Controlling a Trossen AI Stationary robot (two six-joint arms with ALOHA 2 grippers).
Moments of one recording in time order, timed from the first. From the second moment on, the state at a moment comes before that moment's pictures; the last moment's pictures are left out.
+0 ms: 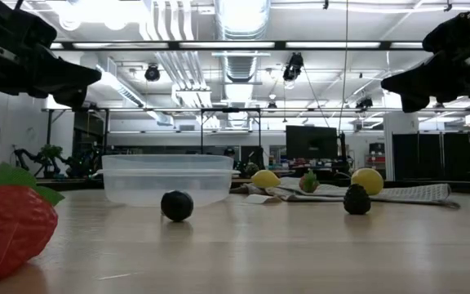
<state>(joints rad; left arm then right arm) 0.02 0.07 0.02 -0.02 0.03 0.03 -0.09 0.08 0.01 0.01 -0.05 0.00</state>
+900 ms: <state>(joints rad) 0.02 0.07 0.02 0.00 0.03 0.03 -0.09 0.08 0.01 0.04 -0.05 0.00</state>
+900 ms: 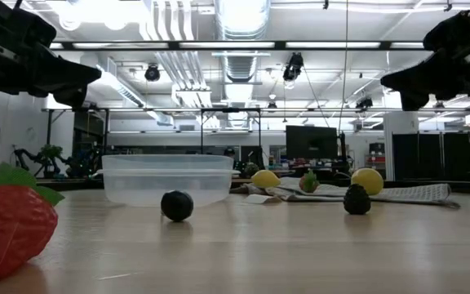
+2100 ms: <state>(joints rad) 0.02 0.07 0.02 0.08 -0.01 0.06 -0.09 0.99 0.88 -0.74 0.18 -0.26</state>
